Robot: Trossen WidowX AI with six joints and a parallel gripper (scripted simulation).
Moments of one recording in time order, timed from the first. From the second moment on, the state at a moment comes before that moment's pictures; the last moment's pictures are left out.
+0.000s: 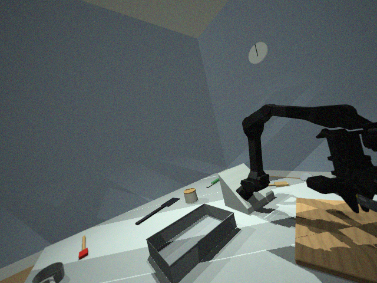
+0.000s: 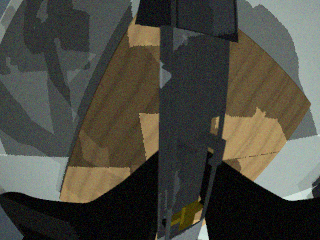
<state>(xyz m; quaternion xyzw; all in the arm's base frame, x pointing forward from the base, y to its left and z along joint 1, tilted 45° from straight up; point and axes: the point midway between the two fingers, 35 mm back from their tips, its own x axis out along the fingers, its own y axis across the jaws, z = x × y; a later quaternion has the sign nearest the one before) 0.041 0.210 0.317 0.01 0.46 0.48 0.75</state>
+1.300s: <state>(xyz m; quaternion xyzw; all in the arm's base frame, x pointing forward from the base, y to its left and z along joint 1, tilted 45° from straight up) 0.046 0.246 0.275 0.01 0.46 0.48 0.75</state>
